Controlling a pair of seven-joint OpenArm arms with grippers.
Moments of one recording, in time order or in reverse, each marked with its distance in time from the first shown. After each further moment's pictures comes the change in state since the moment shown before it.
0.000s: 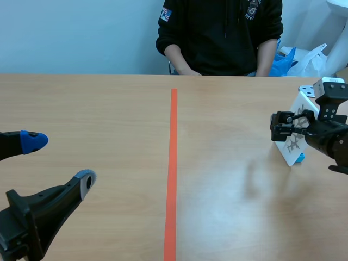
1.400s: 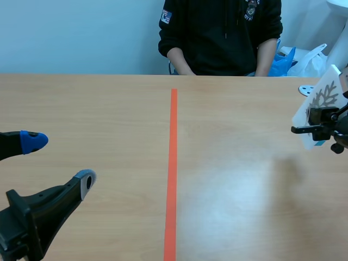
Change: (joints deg) left arm 0.0 0.0 0.0 0.0 0.0 0.0 0.0; right arm -13.5 3.3 4.9 21.7 -2.4 -3.1 -4.2
